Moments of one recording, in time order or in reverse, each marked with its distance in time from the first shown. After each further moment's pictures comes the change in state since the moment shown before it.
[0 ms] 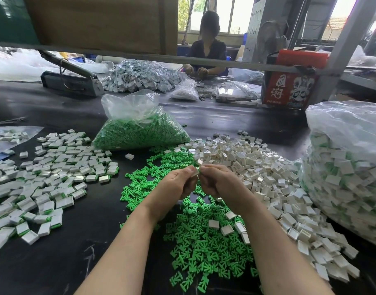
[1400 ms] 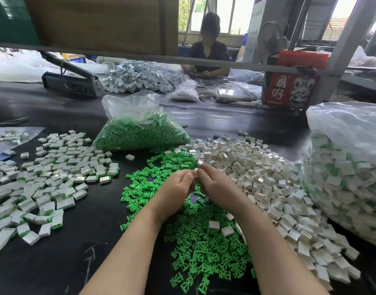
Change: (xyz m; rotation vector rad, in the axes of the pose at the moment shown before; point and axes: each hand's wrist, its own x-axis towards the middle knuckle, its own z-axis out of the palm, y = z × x) left_hand 0.006 -0.012 0.003 0.219 0.138 0.073; right_hand 0.011 0.013 0.007 -0.476 0.110 -0.010
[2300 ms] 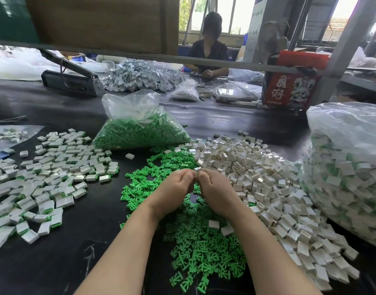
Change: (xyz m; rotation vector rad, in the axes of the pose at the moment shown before) left_hand 0.001 0.007 -0.004 0.128 -0.033 -0.016; right_hand -0.001 0.006 0.010 -0.127 0.102 -0.081
